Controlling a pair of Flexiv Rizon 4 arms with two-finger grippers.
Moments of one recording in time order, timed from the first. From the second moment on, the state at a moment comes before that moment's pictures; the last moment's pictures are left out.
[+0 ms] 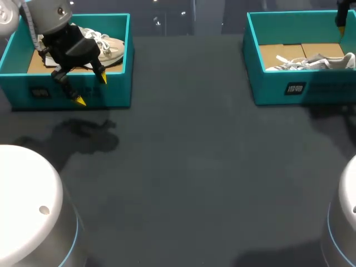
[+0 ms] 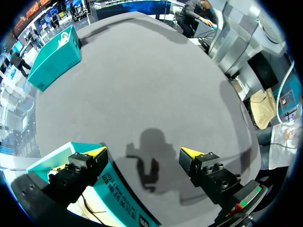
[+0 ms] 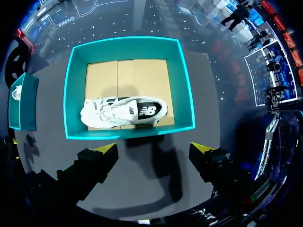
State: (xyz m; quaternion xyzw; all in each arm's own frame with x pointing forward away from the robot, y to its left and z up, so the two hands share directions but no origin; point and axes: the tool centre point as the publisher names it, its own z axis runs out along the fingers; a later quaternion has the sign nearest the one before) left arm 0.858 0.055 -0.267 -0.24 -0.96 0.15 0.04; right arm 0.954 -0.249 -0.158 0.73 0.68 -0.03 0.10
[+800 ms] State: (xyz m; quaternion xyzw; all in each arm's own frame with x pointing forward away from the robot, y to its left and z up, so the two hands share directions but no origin) left arm 0.939 0.122 -0.237 -0.40 -0.91 0.08 -0.01; right arm 0.953 -0.249 -0.156 0.73 0.68 -0.03 0.10
